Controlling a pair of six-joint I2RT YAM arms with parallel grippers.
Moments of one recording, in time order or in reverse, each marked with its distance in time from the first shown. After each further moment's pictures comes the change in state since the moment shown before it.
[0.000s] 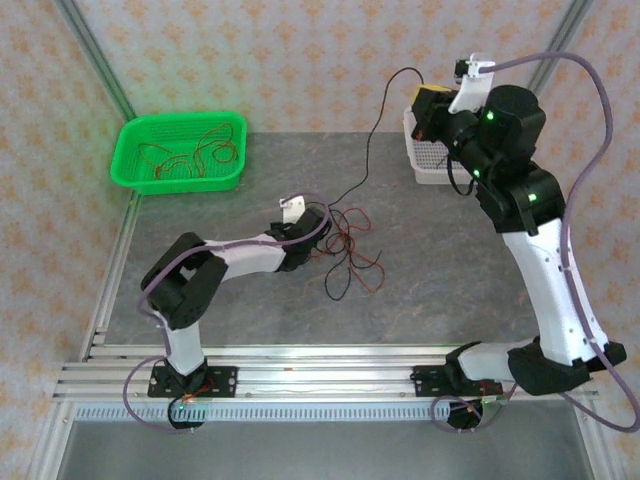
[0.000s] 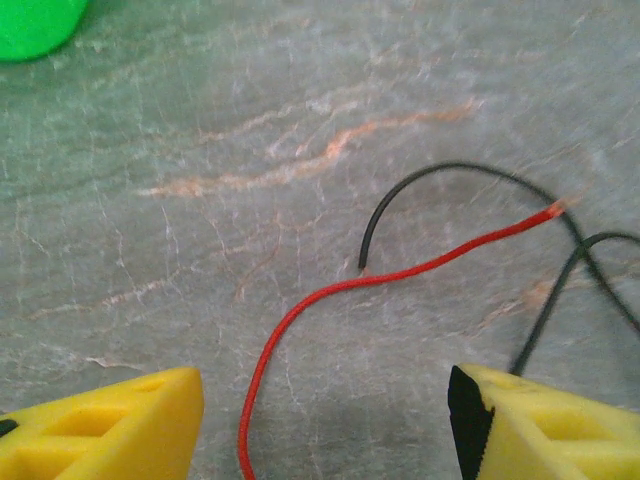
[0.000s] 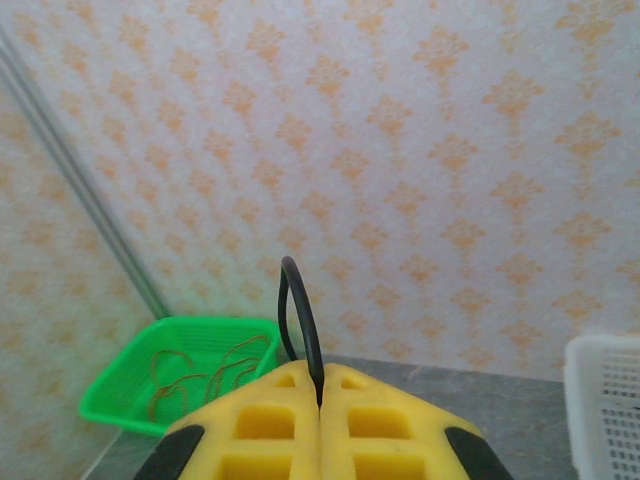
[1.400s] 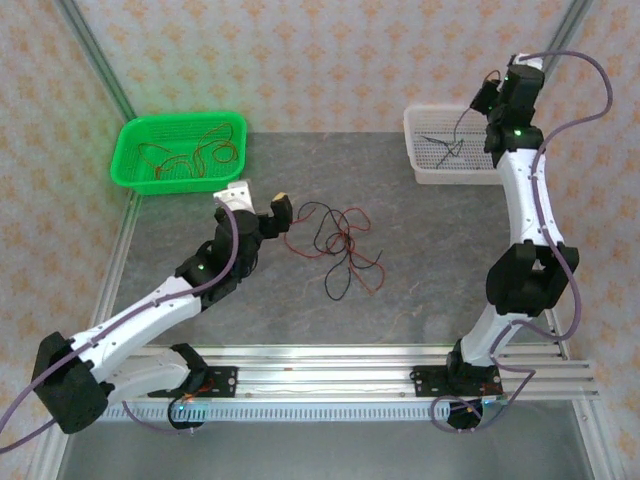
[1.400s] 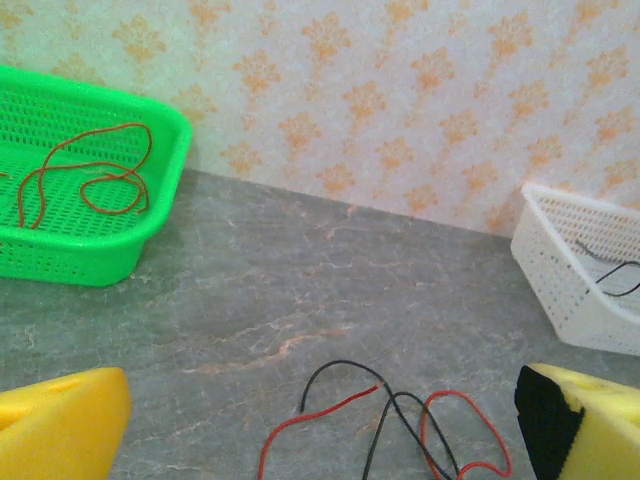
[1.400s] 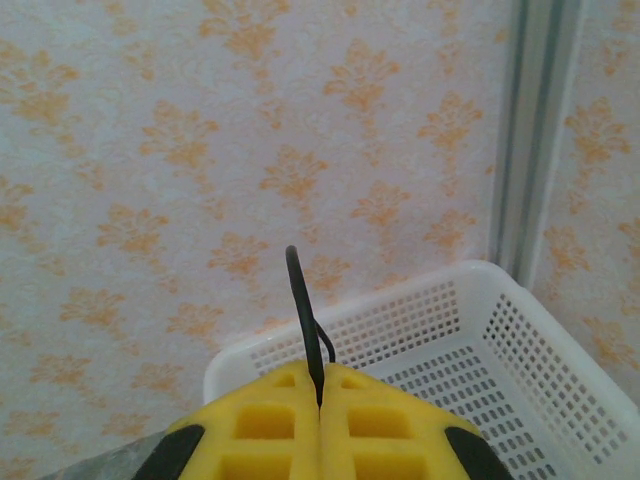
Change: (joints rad) left arm 0.021 -0.752 -0.254 0.082 0.067 0.166; right arm -0.502 0.442 -0.046 0.287 0.105 -0.003
